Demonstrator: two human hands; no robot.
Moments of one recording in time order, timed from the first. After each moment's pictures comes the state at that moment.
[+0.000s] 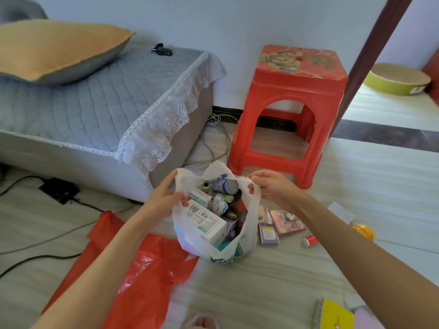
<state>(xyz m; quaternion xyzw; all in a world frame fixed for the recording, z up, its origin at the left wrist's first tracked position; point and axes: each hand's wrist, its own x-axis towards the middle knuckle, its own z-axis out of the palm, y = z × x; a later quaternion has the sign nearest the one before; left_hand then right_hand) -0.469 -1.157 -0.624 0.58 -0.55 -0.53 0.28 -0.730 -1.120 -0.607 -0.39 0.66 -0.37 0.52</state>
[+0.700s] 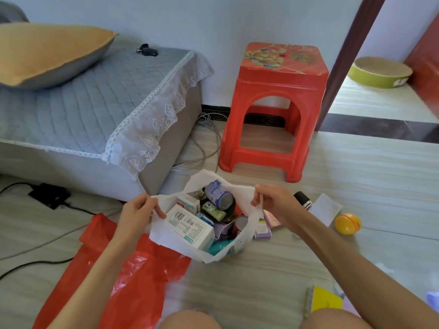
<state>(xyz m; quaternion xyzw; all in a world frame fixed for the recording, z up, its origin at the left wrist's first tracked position) -0.454 -1.112 -0.623 0.62 -0.53 -0.45 0.36 -0.744 -1.069 -0.620 -0.36 0.59 -0.46 0.56</state>
